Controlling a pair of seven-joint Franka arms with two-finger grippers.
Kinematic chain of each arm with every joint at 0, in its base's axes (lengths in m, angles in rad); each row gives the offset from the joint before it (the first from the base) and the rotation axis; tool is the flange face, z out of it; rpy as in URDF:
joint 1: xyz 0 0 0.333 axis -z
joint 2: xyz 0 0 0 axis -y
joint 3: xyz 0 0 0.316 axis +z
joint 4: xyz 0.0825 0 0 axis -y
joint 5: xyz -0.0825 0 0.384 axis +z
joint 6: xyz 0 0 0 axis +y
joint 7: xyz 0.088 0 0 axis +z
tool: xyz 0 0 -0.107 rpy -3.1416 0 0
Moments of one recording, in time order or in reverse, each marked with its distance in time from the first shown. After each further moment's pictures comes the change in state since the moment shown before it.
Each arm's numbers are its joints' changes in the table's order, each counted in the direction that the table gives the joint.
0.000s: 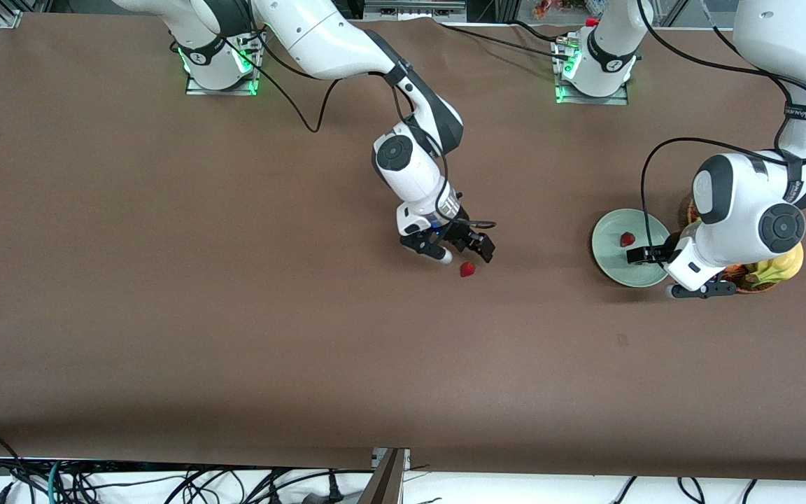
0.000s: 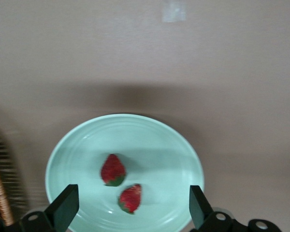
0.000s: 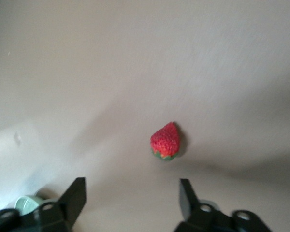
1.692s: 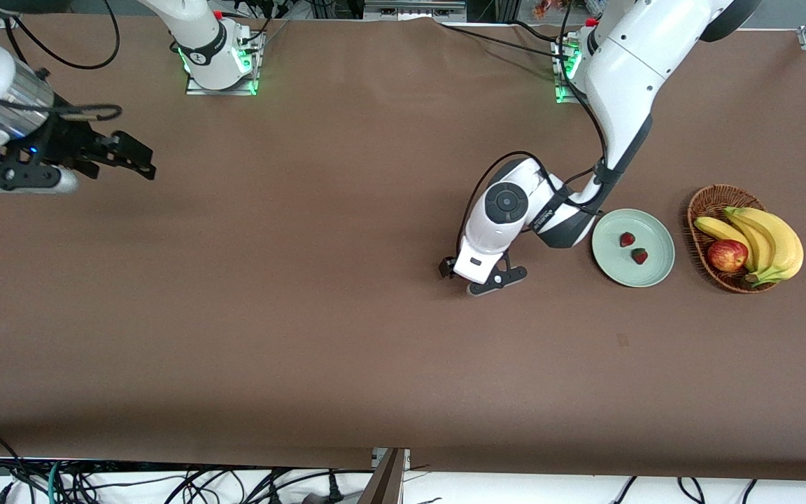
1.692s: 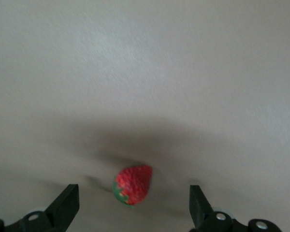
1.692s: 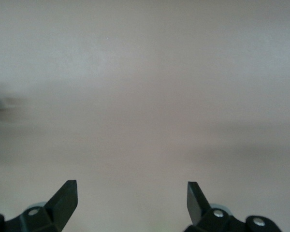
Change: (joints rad) left arm 0.176 -0.349 -0.474 0.249 0.392 -0.259 1.111; right arm 0.792 0.998 0.151 -0.418 -0.534 1.074 0.875
